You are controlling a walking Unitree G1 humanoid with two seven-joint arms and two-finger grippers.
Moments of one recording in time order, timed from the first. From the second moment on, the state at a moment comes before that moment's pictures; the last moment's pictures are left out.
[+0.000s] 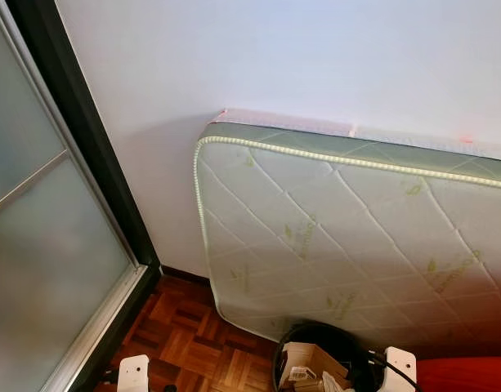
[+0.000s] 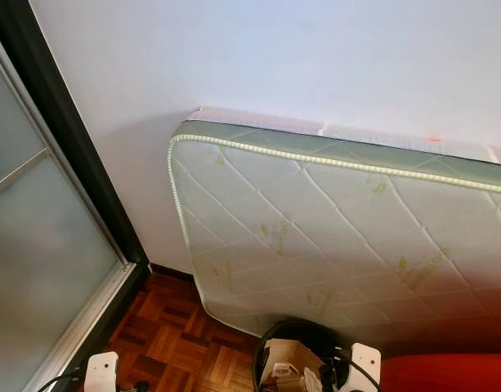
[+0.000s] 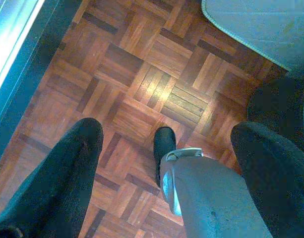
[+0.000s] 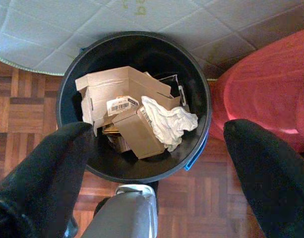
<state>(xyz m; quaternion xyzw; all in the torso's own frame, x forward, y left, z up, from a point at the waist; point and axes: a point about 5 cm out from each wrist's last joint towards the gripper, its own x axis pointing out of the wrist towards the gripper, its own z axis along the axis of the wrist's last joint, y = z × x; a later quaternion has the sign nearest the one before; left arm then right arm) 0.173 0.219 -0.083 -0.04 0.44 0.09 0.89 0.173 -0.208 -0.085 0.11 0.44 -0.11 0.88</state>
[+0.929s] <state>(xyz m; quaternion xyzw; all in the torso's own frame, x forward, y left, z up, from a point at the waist) 0.173 0.219 -0.083 -0.04 0.44 0.09 0.89 0.174 -0.207 -0.085 0.10 0.45 -0.11 0.88</state>
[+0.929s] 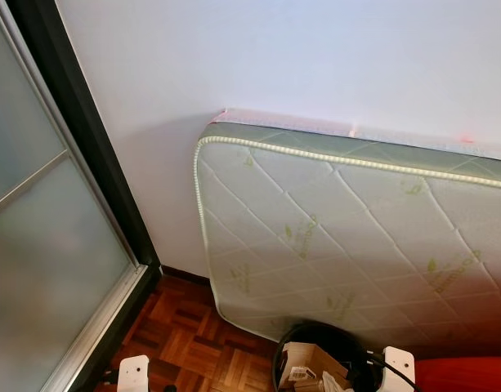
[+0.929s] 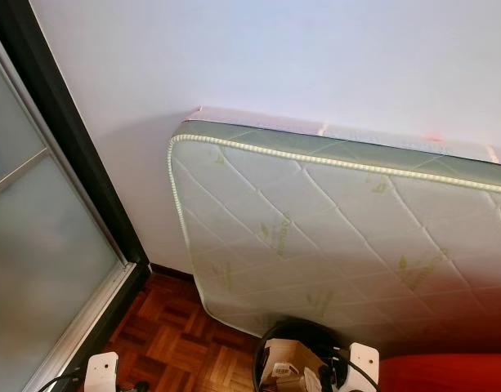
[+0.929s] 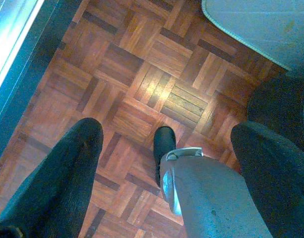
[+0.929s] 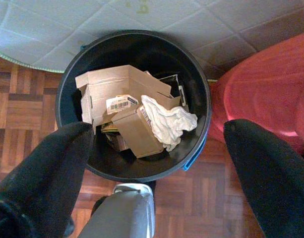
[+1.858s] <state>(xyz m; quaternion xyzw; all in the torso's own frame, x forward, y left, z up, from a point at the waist) 0.167 0.219 -0.086 -0.05 0.45 0.10 0.88 0.183 -0.200 -0.083 0.10 0.44 -0.10 0.89</state>
